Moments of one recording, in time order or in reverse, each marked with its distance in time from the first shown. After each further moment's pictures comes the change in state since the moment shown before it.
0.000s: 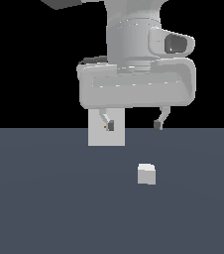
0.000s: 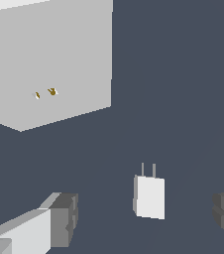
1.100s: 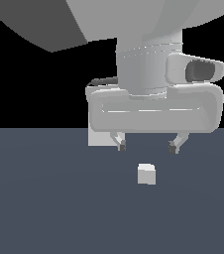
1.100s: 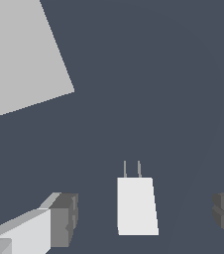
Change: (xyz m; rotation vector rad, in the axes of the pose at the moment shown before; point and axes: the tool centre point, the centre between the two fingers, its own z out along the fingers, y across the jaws) arm -0.021 0.024 0.037 -0.025 0.137 0.098
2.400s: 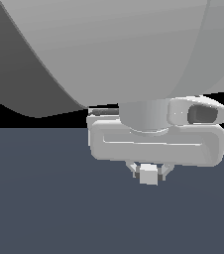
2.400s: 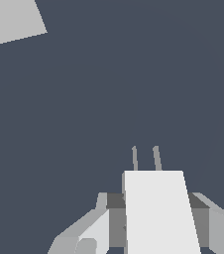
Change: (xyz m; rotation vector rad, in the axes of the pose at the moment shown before) arm -0.021 0.002 0.045 -0.001 0.002 0.006
